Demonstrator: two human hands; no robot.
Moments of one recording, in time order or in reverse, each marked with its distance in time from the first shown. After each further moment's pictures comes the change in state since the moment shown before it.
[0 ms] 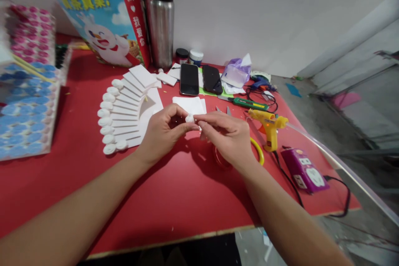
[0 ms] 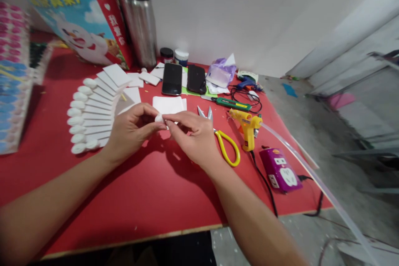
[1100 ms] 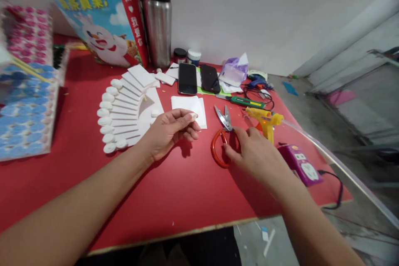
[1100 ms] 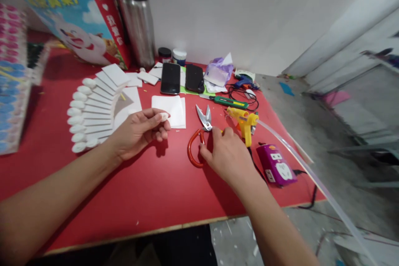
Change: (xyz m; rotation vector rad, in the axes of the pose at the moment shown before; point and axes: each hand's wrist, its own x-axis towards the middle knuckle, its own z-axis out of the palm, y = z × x) left_hand 0.003 0.007 0.007 -0.716 -0.174 -0.487; right_hand -0.035 -0.013 -0.060 -1.253 -0.452 0.480
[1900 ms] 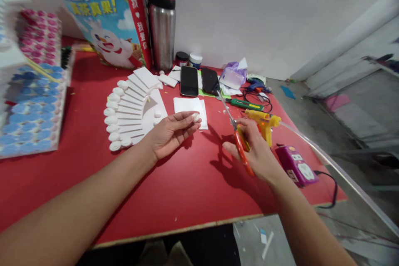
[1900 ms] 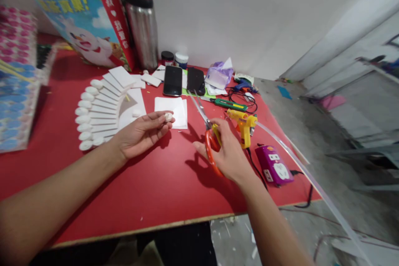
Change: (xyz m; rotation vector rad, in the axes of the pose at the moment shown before) left_hand 0.001 0.003 0.004 -0.315 0.184 -0.152; right_hand -0.003 0.014 0.019 0.766 0.210 -0.162
